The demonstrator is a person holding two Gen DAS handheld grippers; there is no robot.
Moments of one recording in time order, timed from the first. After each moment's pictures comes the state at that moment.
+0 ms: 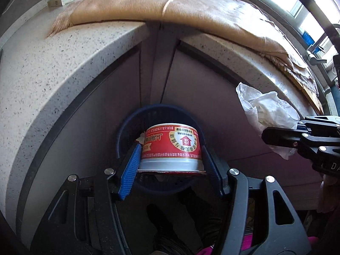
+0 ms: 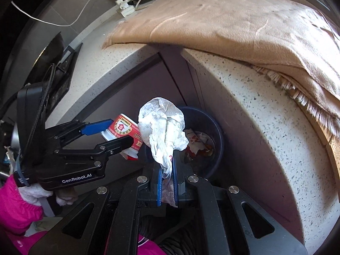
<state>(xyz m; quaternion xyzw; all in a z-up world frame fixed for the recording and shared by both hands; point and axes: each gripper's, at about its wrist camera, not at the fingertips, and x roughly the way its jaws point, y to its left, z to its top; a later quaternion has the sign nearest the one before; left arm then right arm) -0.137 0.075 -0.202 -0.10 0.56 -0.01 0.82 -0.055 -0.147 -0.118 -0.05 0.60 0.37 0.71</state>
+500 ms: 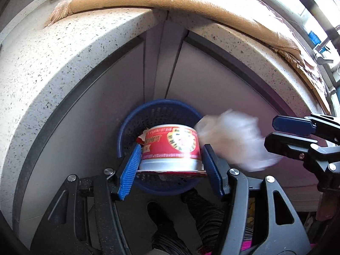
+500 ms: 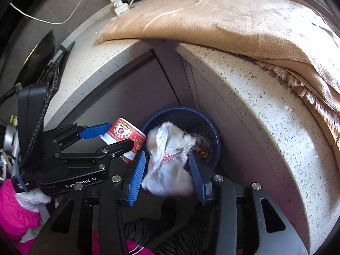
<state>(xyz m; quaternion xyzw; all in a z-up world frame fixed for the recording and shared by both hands) -0.134 0.077 -0.216 -0.11 0.57 0.00 0.81 -0.056 -0.137 -0.127 -0.06 0.59 0.35 0.72</state>
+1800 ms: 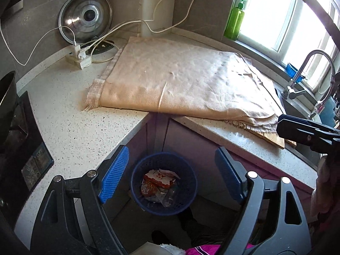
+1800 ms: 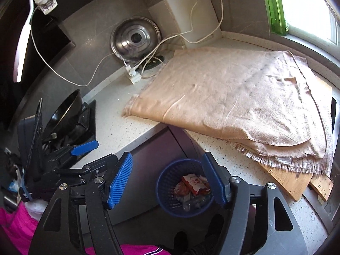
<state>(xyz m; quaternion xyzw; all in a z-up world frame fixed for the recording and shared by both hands) -0.153 0.075 -0.044 -0.09 0.44 0.00 0.89 -0.062 -0.181 0.023 0.03 0.47 0.35 0.81</state>
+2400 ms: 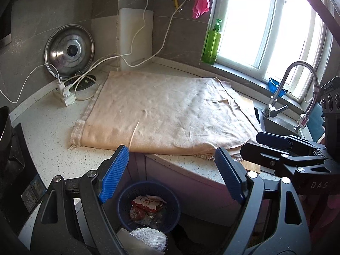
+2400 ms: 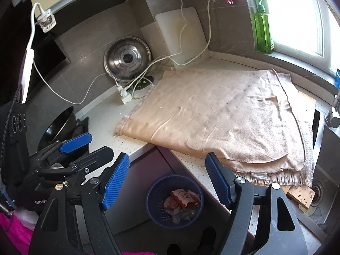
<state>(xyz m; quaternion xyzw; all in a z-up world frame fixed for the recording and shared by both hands) -0.134 0.020 0.018 -0.07 0.37 -0.03 0.93 -0.055 -0.204 0.055 0.03 0.43 0.32 0.85</state>
